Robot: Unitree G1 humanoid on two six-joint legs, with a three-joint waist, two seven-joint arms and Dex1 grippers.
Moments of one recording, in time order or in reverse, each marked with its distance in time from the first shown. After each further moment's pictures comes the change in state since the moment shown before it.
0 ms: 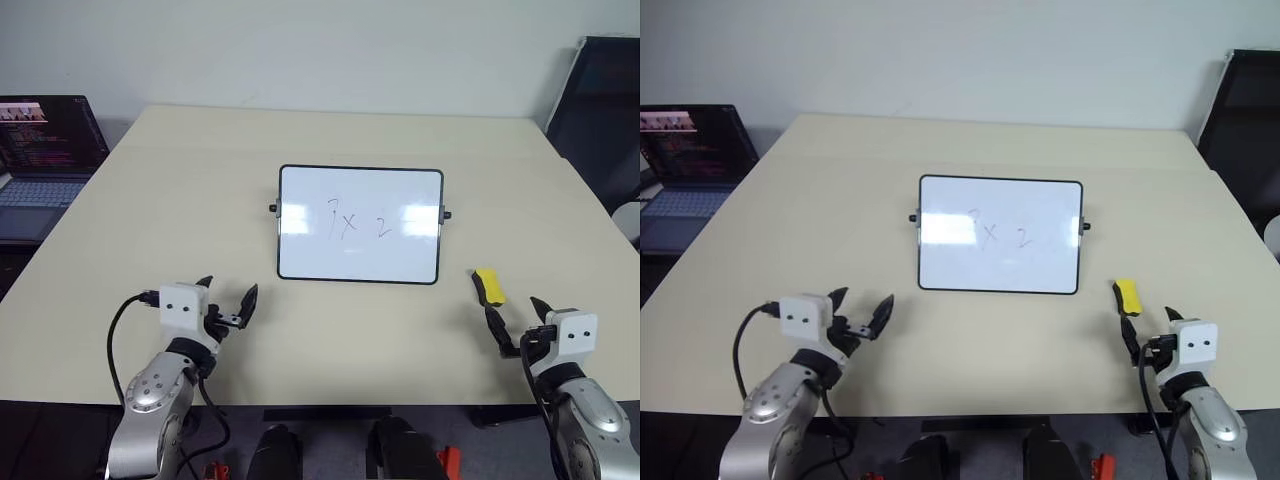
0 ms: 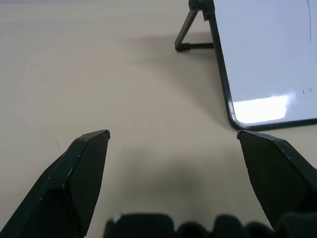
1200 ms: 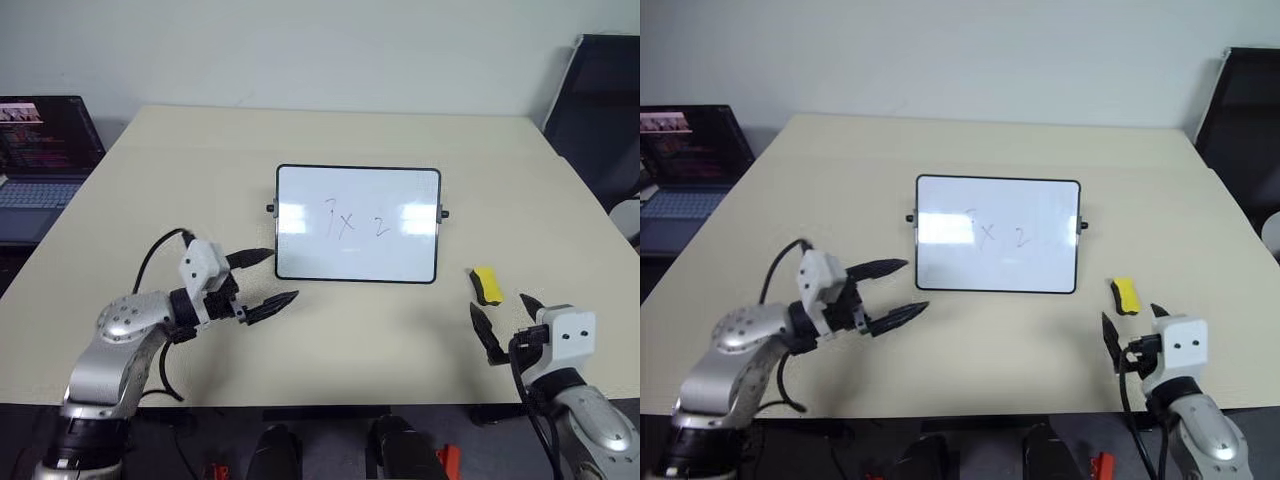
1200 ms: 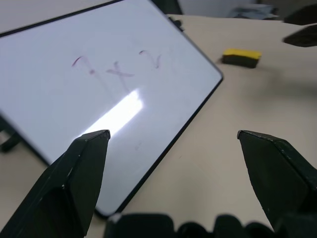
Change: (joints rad) left arm -0.399 0.370 -0.130 0.175 -0.215 -0.039 -0.737; right arm 0.051 0.037 0.067 -0.460 -0.023 0.354 -0.138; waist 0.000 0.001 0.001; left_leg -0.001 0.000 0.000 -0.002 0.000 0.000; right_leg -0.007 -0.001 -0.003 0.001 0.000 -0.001
